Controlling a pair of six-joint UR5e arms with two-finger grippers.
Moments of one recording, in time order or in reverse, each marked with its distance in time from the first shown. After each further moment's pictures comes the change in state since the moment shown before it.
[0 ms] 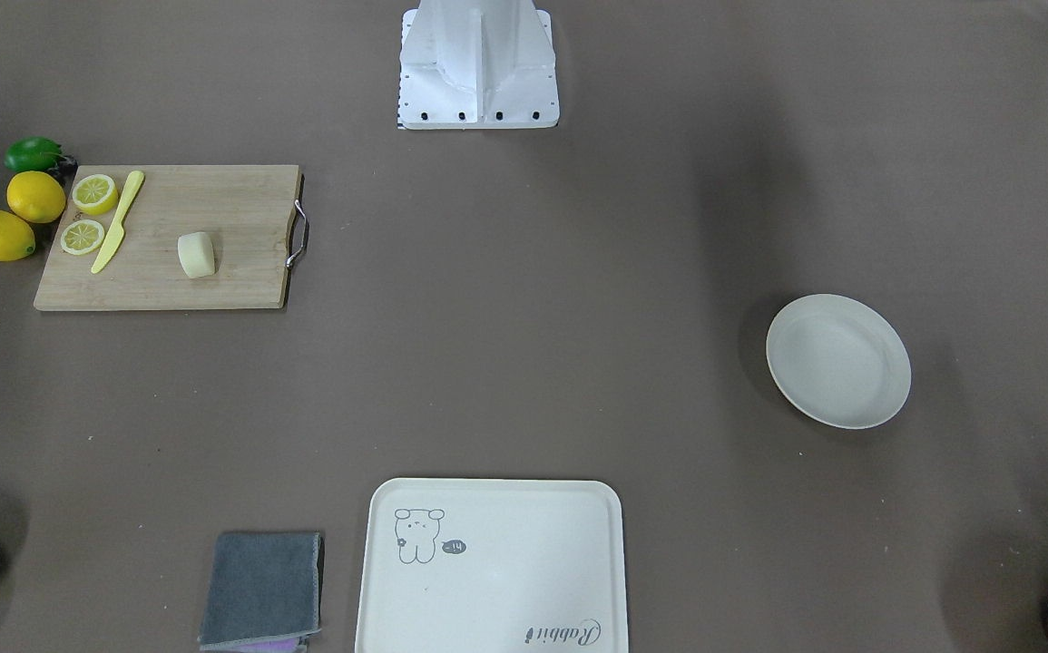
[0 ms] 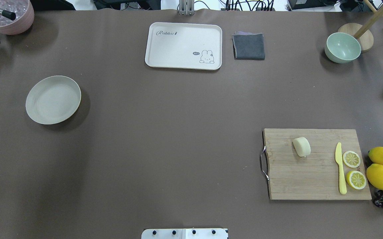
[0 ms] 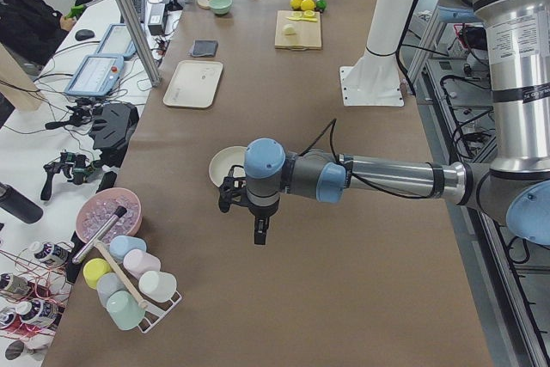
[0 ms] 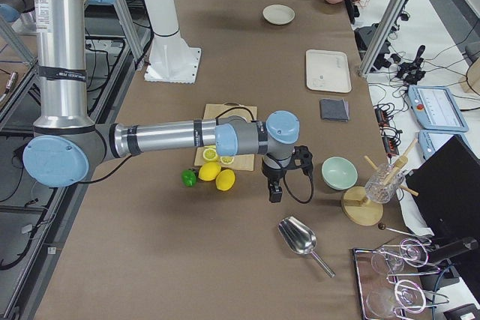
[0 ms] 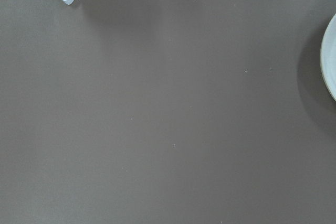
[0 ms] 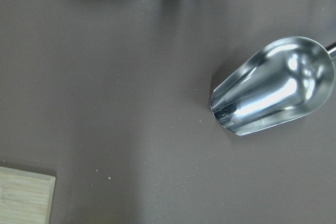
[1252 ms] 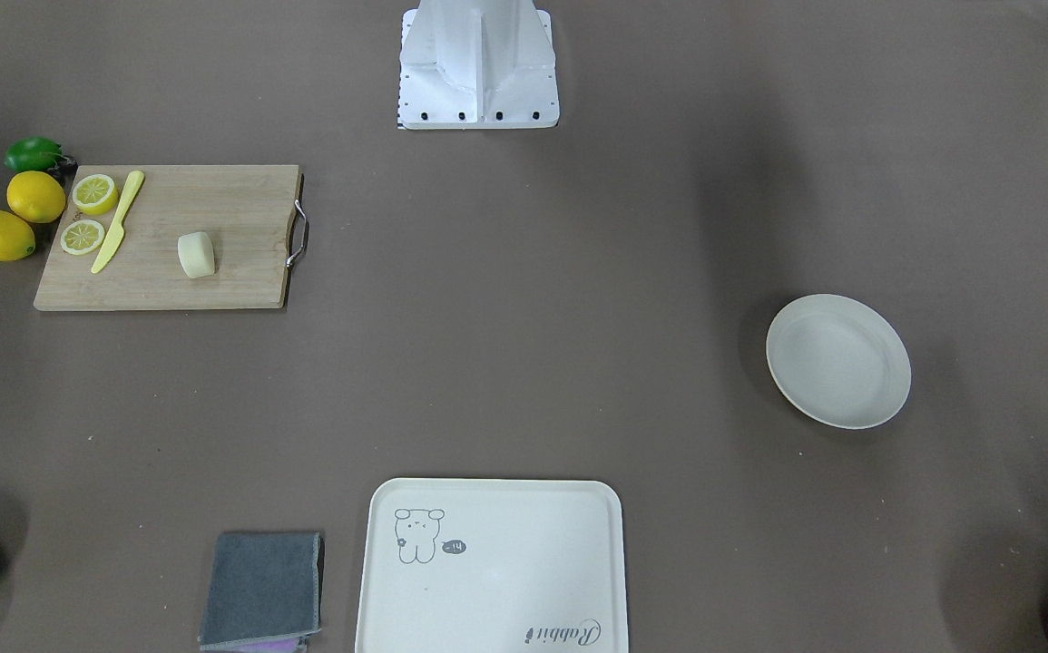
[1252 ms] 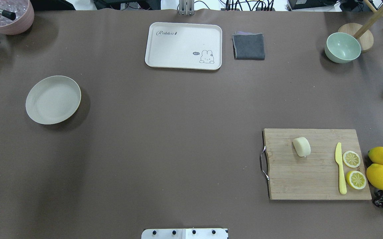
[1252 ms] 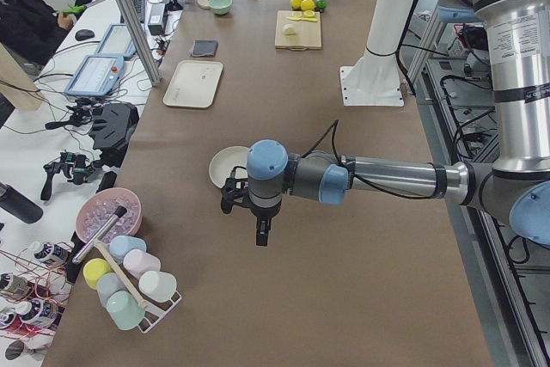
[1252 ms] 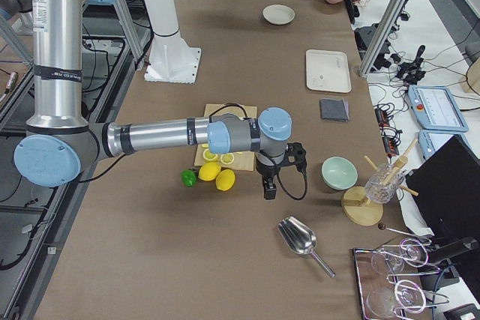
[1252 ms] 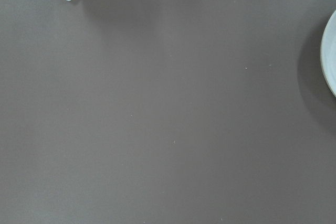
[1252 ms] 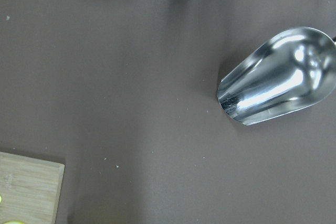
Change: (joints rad) left arm 0.002 0.004 0.006 -0.017 0.002 -0.007; right arm -0.003 -0.040 0.054 0.002 0.004 0.003
